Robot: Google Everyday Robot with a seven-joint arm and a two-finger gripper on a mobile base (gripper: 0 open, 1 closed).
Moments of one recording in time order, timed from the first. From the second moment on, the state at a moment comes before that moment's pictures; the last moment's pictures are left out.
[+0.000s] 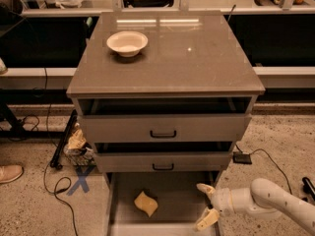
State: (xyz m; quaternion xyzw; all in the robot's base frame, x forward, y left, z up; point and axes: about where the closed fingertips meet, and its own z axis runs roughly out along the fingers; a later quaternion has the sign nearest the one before) arm 0.437 -0.144 0.396 -0.45 0.72 0.41 0.32
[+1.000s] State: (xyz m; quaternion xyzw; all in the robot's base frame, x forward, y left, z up) arm 0.463 -0.108 0.289 -0.48 0.70 0.37 0.38
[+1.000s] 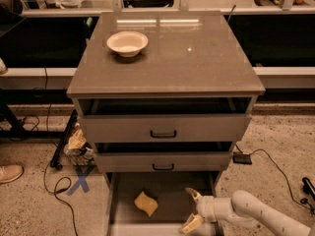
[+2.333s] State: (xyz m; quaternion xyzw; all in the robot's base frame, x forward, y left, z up) arm 0.504 -0.037 0.235 -0.48 0.70 0.30 0.44
